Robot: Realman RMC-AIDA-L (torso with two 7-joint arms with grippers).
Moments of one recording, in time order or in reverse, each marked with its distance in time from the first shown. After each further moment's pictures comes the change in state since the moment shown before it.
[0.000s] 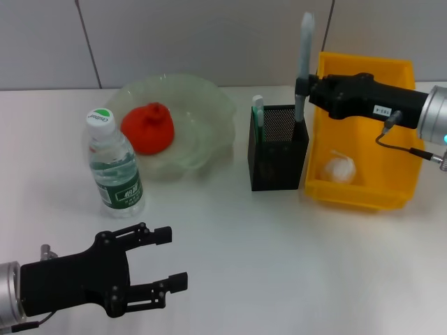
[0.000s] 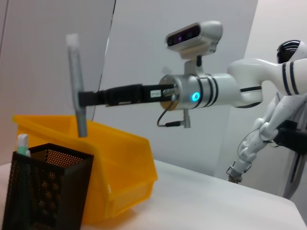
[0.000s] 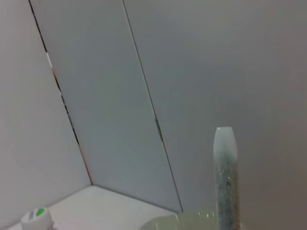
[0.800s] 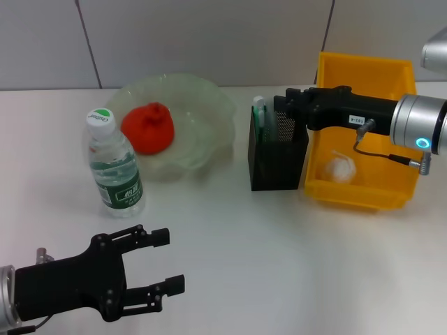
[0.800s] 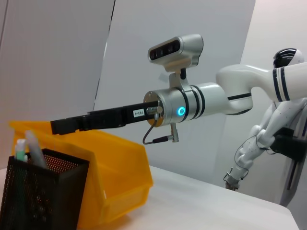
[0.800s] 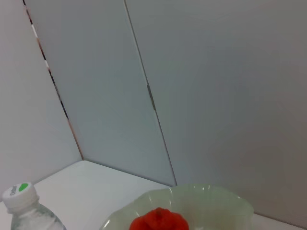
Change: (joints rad) left arm 0.013 0.002 -0.008 0.000 -0.005 0.029 0.000; right arm 0.037 0.011 -0.084 0.039 -0.016 0.116 0.029
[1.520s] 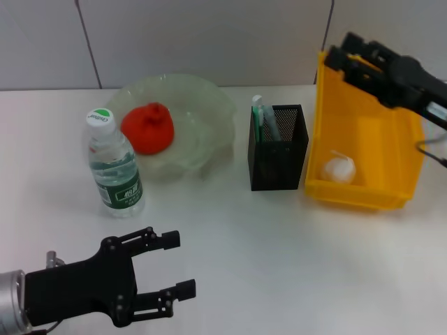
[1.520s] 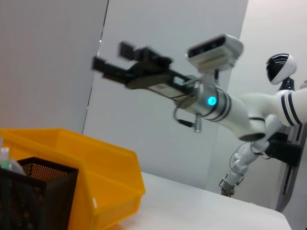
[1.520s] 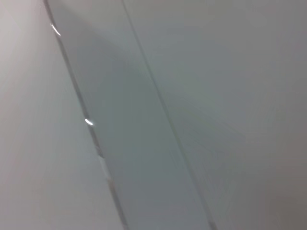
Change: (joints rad) left arm 0.003 -0.023 -0.001 -0.001 -0.002 0.012 0.029; right arm -0.195 -0.012 0.029 -0.009 0.424 -0.401 -0.142
